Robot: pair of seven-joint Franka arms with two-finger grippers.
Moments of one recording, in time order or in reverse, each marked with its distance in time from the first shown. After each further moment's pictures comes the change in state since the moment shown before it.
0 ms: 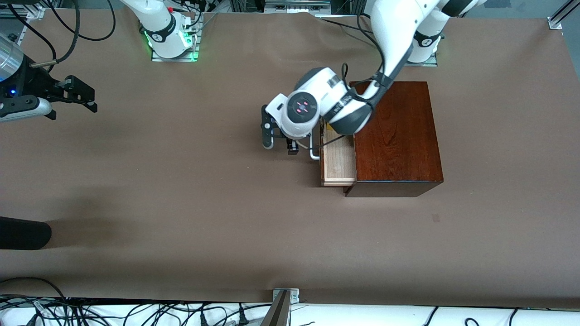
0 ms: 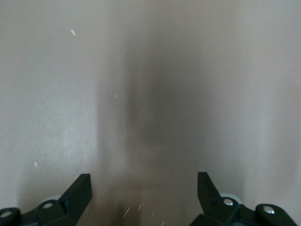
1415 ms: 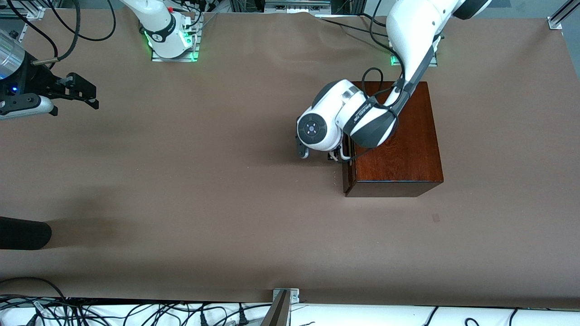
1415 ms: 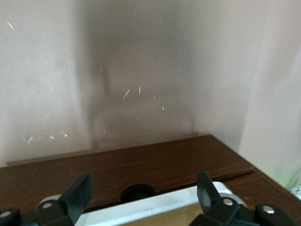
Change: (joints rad) left arm 0.116 -0.035 -0.002 0.035 0.090 -0.318 0.066; right arm 0.002 0.000 0.003 0.016 0.000 -0.030 0.009
